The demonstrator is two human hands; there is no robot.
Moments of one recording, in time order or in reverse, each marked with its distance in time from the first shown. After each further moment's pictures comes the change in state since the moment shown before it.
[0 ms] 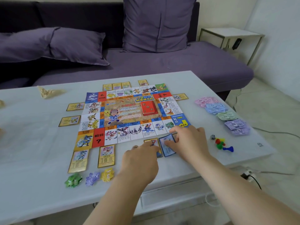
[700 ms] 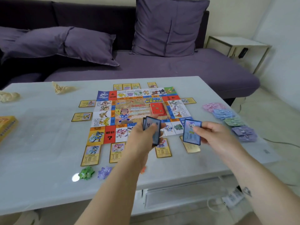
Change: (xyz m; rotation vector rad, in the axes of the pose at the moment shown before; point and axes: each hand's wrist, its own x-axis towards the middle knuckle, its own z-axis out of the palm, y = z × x) left_hand 0.005 -0.016 -0.032 -1.725 0.197 -0.256; right_hand -0.009 0.006 -0.044 0.985 -0.065 0.307
